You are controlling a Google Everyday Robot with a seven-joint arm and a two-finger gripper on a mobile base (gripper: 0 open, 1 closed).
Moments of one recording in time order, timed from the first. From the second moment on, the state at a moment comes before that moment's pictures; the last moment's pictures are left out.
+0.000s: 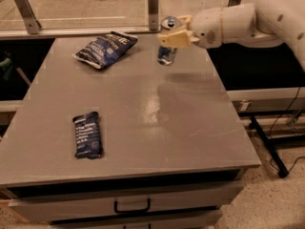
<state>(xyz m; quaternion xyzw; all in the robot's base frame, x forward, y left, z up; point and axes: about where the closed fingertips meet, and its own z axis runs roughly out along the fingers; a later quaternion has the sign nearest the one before) 0.659 -0.045 0.967 -0.51 0.61 0.33 0.51</state>
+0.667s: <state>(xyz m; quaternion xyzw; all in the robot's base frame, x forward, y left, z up) 0.719 0.040 0.949 -0.51 0.60 0.35 0.50</state>
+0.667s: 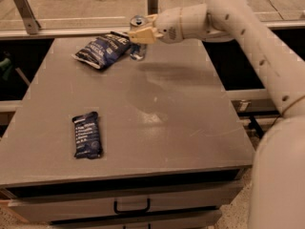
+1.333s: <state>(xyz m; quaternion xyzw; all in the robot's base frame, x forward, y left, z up) 0.752 0.078 0.920 -0.50 0.62 0.35 0.49</state>
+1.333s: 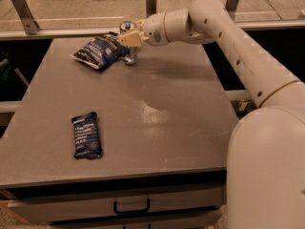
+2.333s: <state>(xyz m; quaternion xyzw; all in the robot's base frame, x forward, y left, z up) 0.759 0.083 0.910 -0.49 0.63 0.35 0.49</state>
